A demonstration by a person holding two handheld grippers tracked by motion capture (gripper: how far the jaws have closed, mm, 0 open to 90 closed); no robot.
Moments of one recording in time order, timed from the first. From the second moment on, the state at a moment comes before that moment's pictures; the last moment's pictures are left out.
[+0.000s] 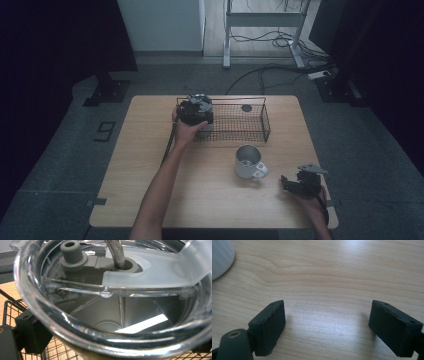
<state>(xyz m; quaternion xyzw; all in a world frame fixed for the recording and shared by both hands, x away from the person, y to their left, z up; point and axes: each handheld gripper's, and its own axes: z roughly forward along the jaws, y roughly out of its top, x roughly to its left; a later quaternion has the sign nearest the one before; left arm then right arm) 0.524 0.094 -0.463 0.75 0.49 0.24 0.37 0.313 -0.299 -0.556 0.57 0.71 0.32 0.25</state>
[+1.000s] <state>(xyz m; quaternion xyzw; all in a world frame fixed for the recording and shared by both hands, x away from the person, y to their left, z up) 0.489 0.115 -0.443 0.75 0.47 0.25 0.40 0.313 -0.299 -0.556 0.58 0.71 0.32 0.25</state>
